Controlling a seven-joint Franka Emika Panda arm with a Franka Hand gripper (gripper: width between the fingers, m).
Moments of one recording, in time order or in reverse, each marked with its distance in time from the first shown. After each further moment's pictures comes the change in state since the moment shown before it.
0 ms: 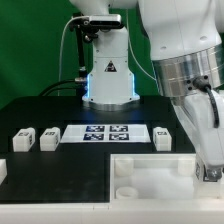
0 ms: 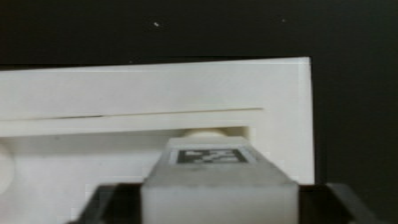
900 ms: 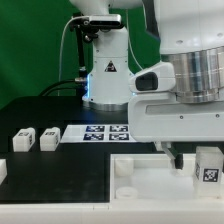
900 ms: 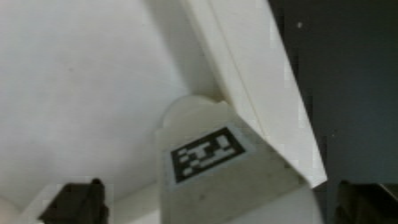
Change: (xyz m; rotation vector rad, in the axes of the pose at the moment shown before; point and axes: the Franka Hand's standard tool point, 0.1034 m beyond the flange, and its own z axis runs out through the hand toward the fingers) arm 0.004 0.000 -0.002 -0.053 0.053 -0.992
